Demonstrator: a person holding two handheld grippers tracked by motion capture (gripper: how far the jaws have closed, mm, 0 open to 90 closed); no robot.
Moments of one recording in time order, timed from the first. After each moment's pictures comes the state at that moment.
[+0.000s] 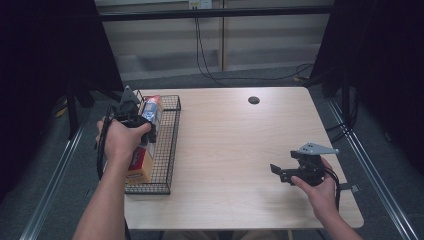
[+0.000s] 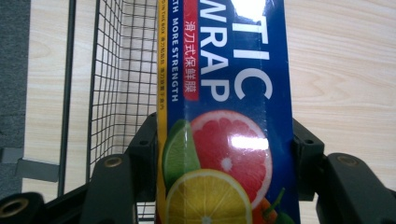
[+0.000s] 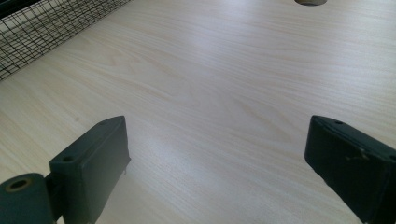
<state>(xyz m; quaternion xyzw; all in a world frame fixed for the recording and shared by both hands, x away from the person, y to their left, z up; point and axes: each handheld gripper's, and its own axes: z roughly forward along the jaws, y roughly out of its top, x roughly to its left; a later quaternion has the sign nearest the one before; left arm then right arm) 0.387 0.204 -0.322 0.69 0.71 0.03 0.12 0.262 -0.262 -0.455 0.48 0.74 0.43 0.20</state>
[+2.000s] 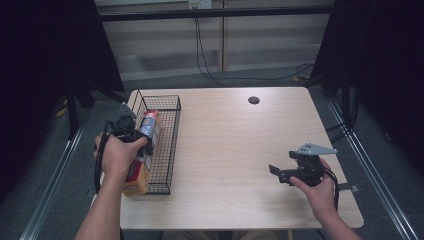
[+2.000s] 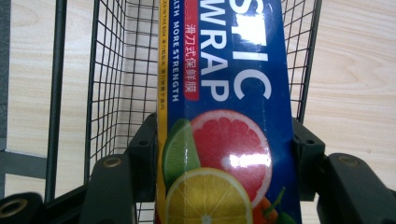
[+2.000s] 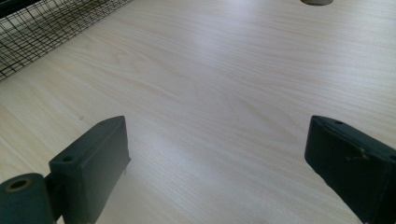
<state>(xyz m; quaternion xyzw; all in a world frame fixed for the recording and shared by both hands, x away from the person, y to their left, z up) 0.375 0.220 -0.361 0.69 0.72 0.01 0.12 0.262 -0.259 -0.454 0.48 0.74 0.43 0.19</state>
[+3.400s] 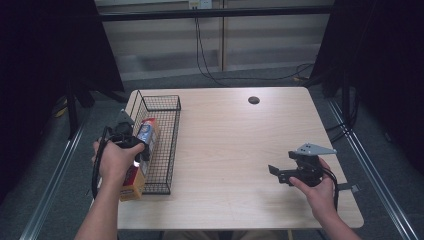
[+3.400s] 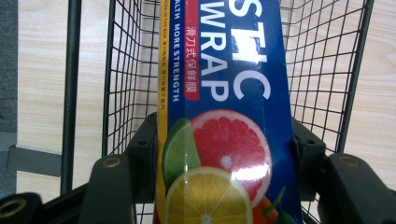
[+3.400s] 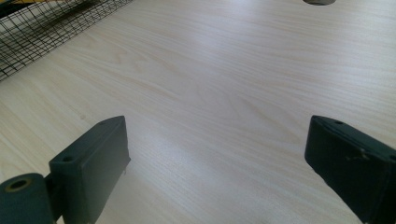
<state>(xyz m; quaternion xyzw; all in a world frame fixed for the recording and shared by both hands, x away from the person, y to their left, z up) 0.372 0.232 -0.379 0.69 0.72 0.01 0.10 0.262 -0.258 -0.455 0.47 0.74 0.43 0.19</state>
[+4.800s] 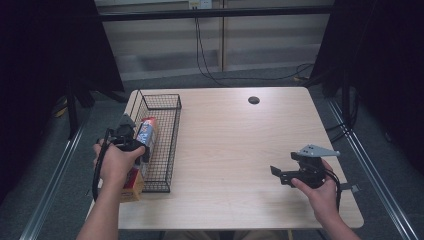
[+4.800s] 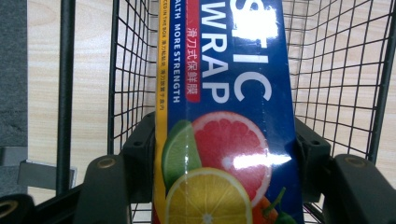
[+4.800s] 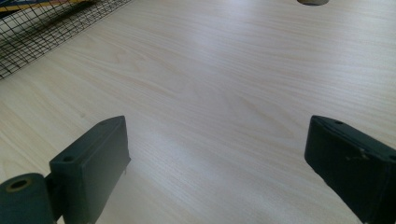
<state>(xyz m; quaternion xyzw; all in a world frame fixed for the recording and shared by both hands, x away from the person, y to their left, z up) 0.371 0.231 -0.391 0.70 0.71 0.04 0.10 0.256 -0.260 -0.453 0.48 0.74 0.43 0.19</state>
